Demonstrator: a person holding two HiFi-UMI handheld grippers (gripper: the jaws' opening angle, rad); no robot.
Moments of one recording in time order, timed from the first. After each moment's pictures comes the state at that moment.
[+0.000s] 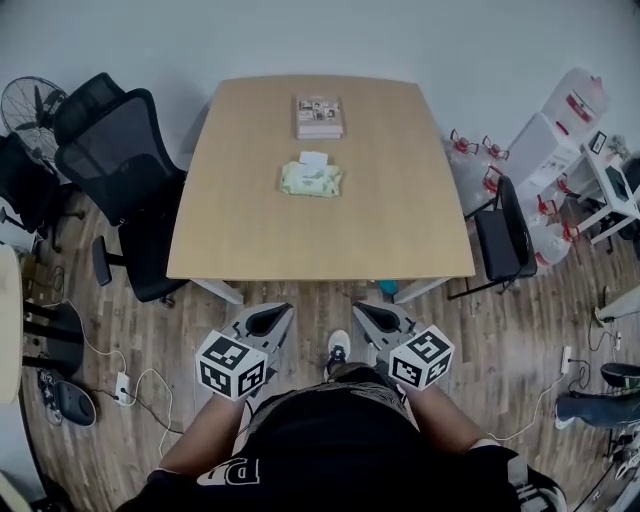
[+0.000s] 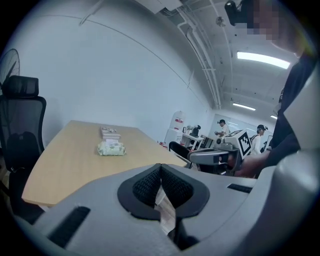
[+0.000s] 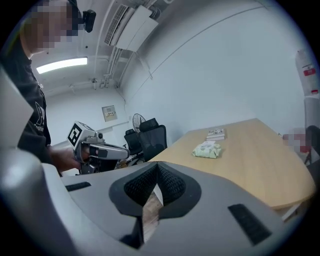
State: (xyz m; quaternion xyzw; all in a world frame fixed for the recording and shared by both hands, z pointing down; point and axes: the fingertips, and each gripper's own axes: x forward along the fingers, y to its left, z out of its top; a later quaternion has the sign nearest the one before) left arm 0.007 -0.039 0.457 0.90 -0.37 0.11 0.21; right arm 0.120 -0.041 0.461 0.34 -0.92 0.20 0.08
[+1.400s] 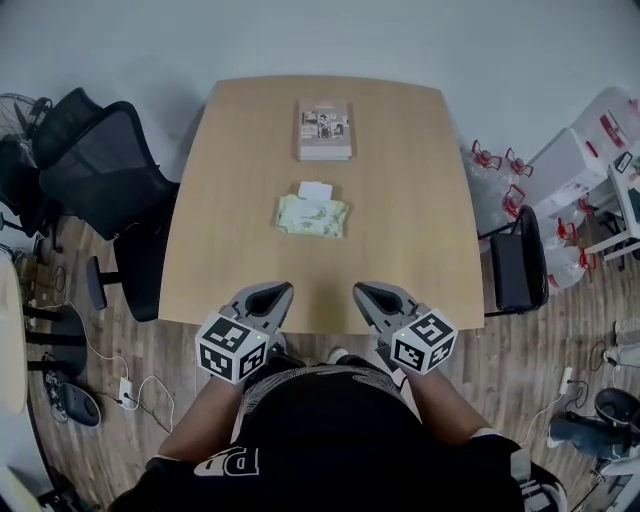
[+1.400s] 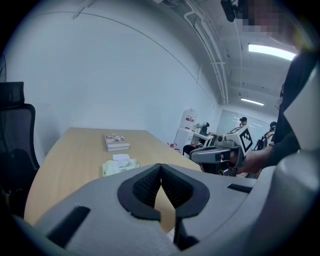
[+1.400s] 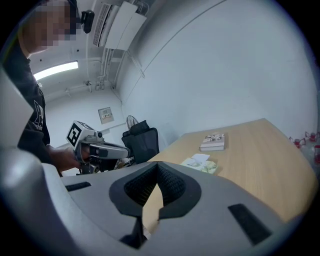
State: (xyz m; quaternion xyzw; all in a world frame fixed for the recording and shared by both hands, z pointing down) left arm 0.016 -0.252 0.462 0.89 -0.39 0.14 0.20; right arm 0.131 -0.255 0.470 0.32 -0.92 0.22 0.08
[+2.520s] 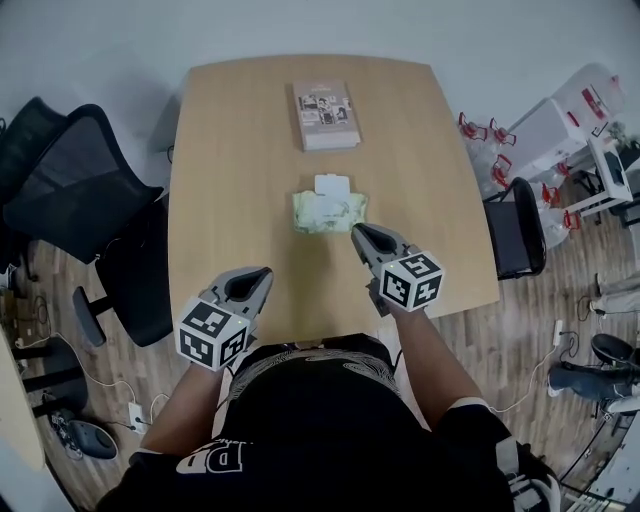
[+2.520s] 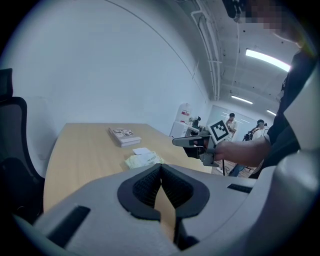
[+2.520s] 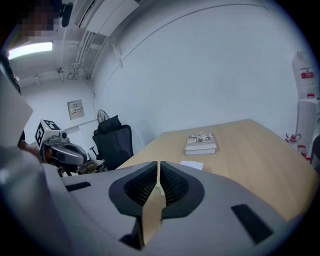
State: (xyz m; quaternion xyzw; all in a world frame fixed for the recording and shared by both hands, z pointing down) left arm -0.117 -0.327 0.501 0.91 -0.32 0.17 0.21; right arm 0.048 -0.398 0.523 0.45 -0.86 0.22 0.11
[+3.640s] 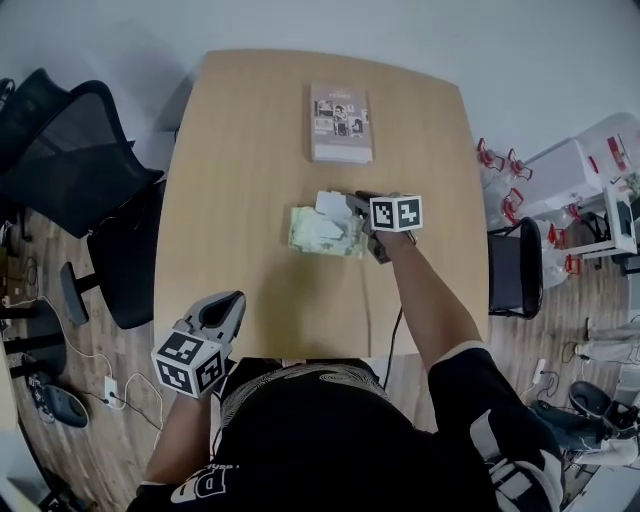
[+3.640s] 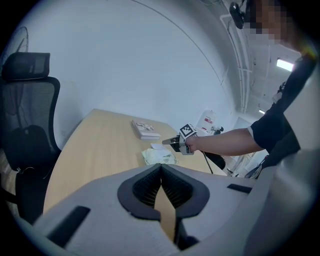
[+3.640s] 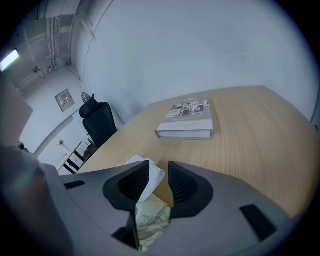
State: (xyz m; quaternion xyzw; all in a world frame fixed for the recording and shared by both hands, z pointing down) left arm -0.142 -0.332 0.525 0.84 -0.43 0.14 0.31; right arm 0.088 -0.575 0.660 0.39 -0.82 0.35 0.25
